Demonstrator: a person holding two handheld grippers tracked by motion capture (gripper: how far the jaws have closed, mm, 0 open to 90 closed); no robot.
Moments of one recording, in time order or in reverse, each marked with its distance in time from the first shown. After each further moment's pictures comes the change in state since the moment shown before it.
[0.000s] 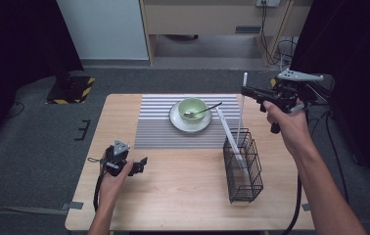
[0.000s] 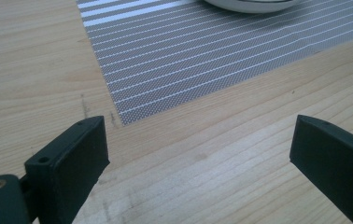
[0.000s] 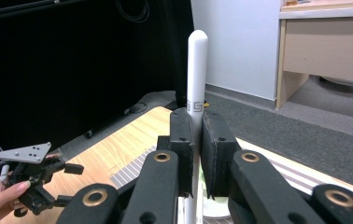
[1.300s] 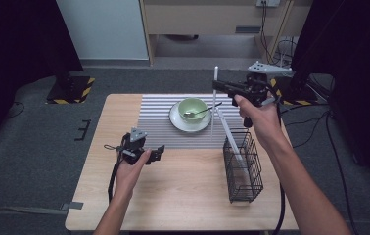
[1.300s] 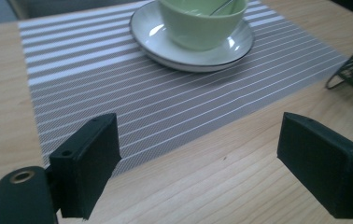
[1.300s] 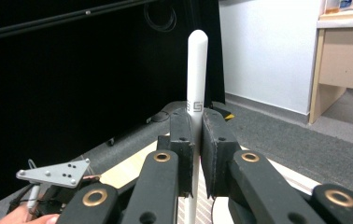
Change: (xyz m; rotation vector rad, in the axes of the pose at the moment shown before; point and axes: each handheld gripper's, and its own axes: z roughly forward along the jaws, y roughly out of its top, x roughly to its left) left arm -0.044 0.058 0.009 -0.062 -0.096 -0.001; right arm 0.046 0.016 0.057 -0.026 0.094 -0.003
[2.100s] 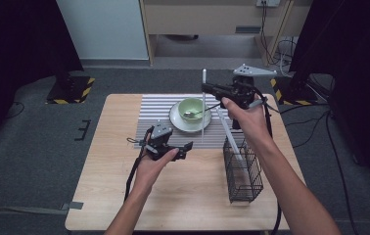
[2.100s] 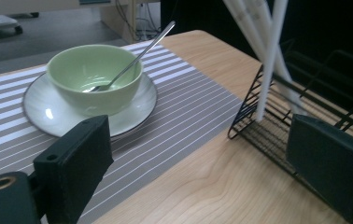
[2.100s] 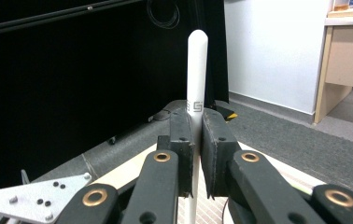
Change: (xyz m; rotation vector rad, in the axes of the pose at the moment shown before) left arm -0.064 0.041 0.015 -0.129 -0.211 0.049; right arm 0.015 -0.006 0.023 0.003 0.006 -0.003
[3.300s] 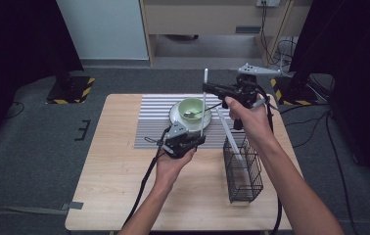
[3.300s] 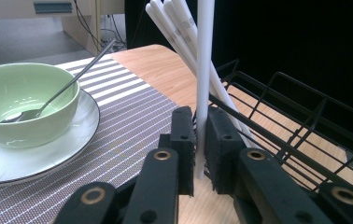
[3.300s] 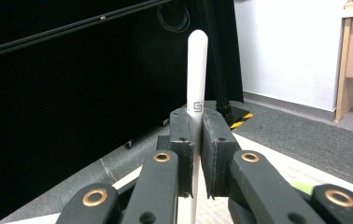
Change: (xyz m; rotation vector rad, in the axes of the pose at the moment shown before) left arm -0.030 0.008 0.027 -0.045 -0.121 -0.015; right arm -0.003 0.002 -0.006 -0.010 0.055 0.058
